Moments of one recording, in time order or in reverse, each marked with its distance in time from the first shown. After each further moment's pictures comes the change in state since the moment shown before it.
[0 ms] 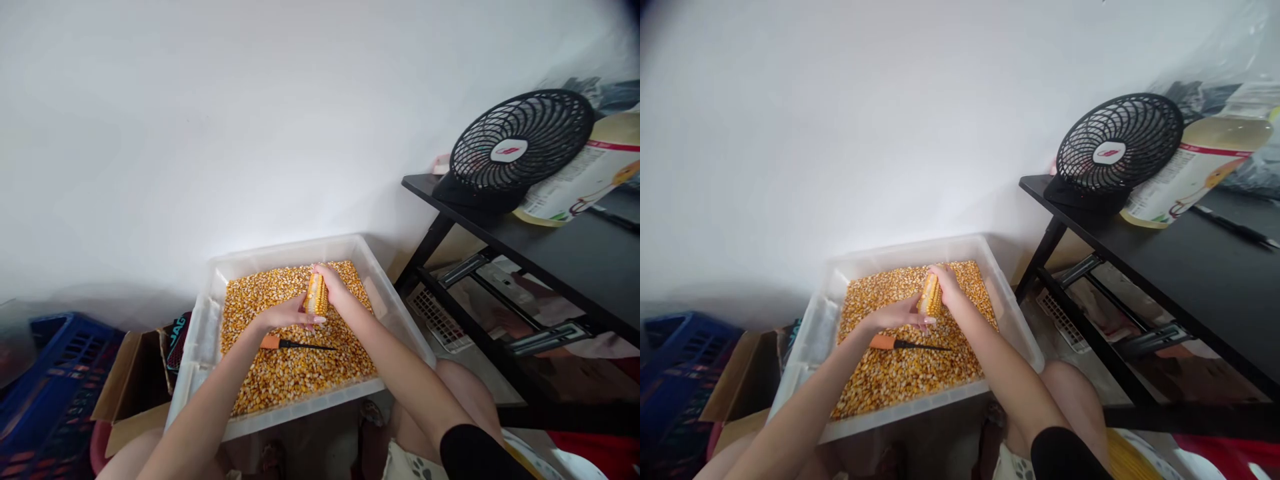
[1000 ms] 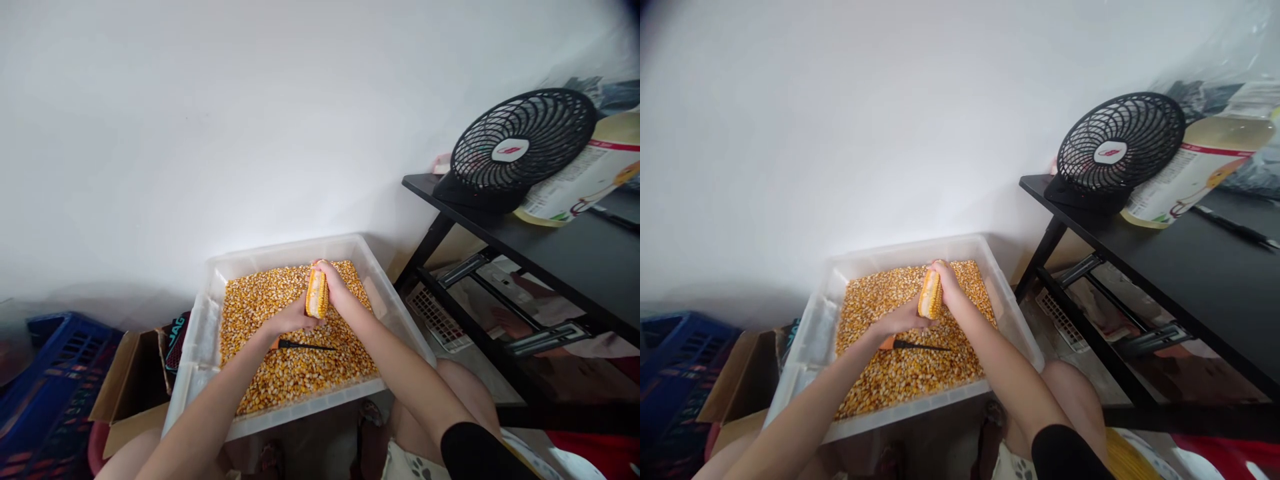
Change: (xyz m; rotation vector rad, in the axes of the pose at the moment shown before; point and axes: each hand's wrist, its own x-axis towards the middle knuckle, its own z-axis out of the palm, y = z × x) left_hand 0.010 -0.011 0.013 0.023 0.101 0.112; right_hand -0.007 -0.009 0.003 0.170 -0.054 0.033
